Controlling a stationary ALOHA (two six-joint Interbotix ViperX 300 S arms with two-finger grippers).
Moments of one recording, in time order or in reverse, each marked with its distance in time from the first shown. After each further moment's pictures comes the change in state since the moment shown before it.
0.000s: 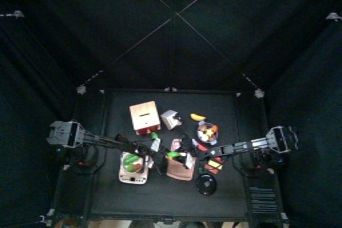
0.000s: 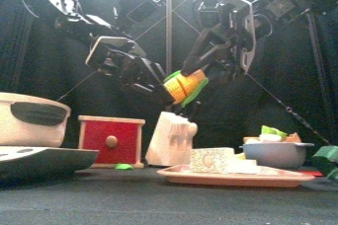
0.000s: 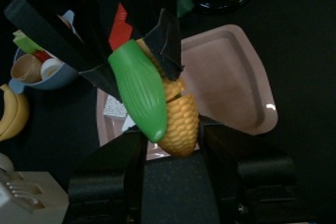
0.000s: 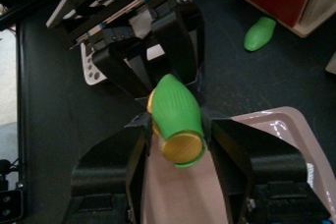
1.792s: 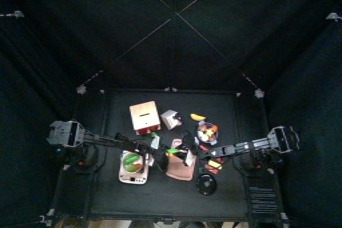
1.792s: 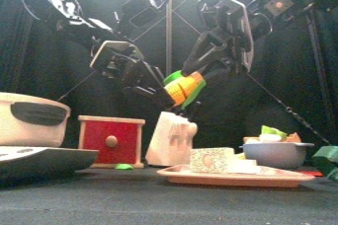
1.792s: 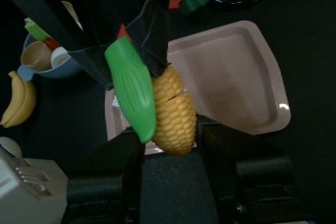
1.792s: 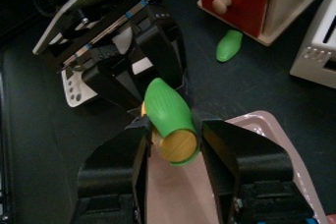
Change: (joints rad) left arm 0.012 0.002 0.002 -0.021 0.002 0.000; right arm 0.003 -0.028 0.009 0.041 0.141 0.002
